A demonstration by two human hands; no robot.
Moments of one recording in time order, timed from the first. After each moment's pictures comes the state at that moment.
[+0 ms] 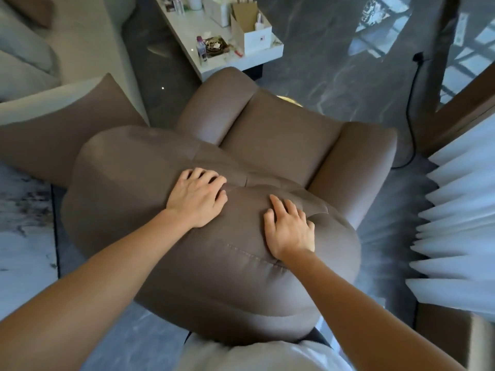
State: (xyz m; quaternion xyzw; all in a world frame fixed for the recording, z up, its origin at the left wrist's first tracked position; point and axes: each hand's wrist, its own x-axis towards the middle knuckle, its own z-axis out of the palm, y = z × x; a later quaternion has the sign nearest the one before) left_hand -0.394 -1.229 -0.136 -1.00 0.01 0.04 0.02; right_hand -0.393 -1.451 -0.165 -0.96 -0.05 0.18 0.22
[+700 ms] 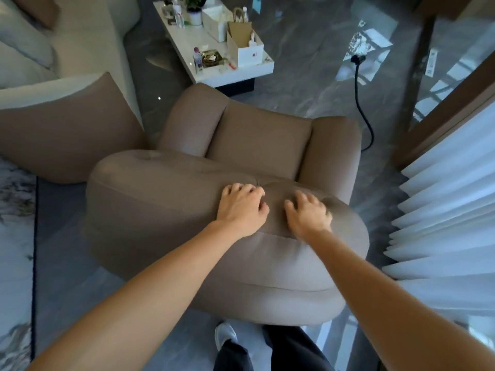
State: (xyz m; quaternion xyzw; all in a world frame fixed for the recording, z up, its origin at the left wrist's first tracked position) left_hand -0.437 -1.393 -0.133 -0.99 -0.04 0.03 -0.15; right_hand -0.392 -1.558 -0.150 -0.97 -0.02 0.17 0.17
